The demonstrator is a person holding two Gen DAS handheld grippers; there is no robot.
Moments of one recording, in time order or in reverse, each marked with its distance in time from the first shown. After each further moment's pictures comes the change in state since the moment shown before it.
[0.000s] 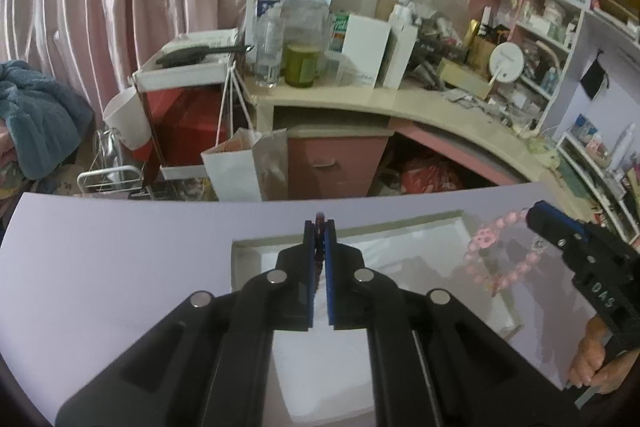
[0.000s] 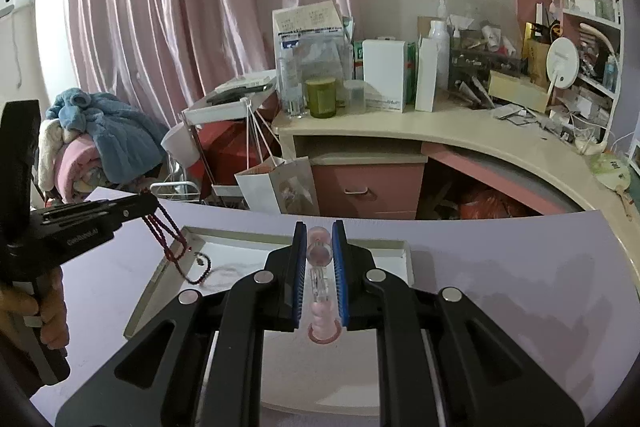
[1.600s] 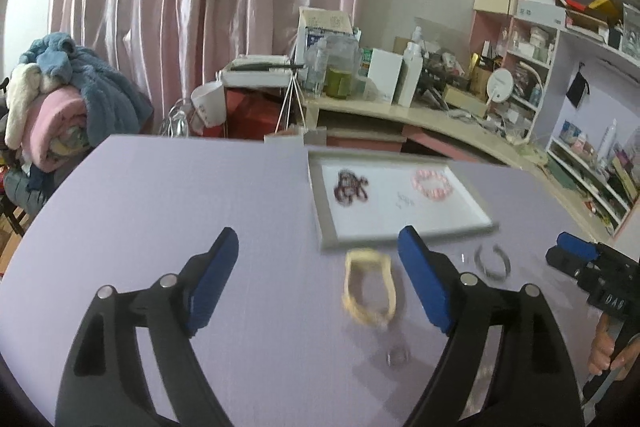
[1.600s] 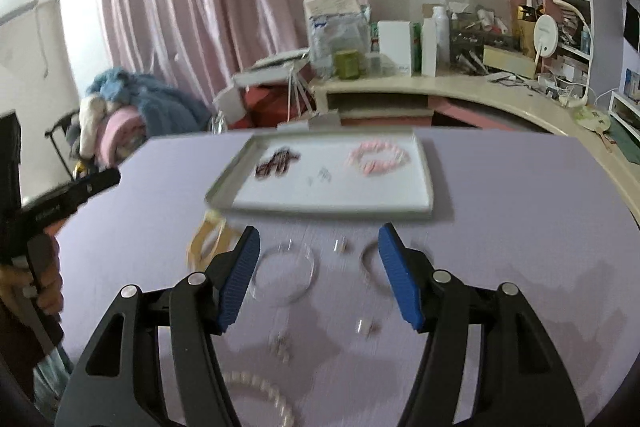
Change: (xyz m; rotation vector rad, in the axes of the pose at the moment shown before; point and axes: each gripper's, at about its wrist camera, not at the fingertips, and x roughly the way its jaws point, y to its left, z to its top) left arm -0.185 0.023 -0.177 -0.050 -0.165 0.072; right arm -0.135 0.042 -0.144 -0.019 0.043 0.060
